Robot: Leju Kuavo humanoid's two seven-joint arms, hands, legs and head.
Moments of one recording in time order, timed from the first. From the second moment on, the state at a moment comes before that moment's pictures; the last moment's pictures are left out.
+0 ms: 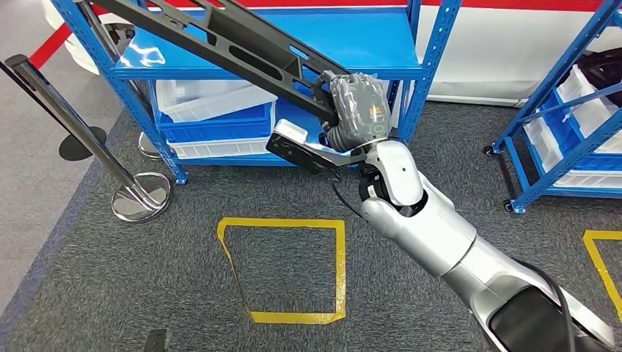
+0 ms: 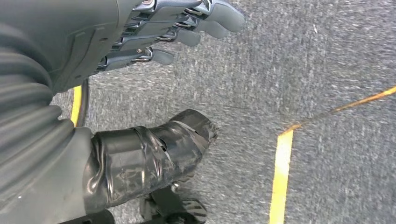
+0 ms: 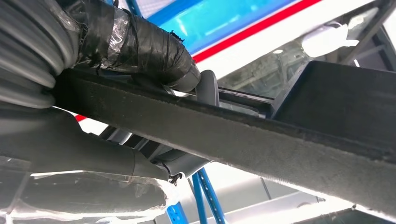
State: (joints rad) left arm -0.10 0.08 -0.84 -0.26 1.03 0.26 -0.43; right arm -0.92 -0.11 0.82 -1.27 0.75 -0.35 0.44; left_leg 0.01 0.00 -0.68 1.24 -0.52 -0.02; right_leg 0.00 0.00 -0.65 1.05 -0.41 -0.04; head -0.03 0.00
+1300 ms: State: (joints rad) left arm -0.10 0.08 -0.84 -0.26 1.01 0.27 -0.44; right arm -0.87 -0.20 0.78 -1.37 0.74 -0.34 0.44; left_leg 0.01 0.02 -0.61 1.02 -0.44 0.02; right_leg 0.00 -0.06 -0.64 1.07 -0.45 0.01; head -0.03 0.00
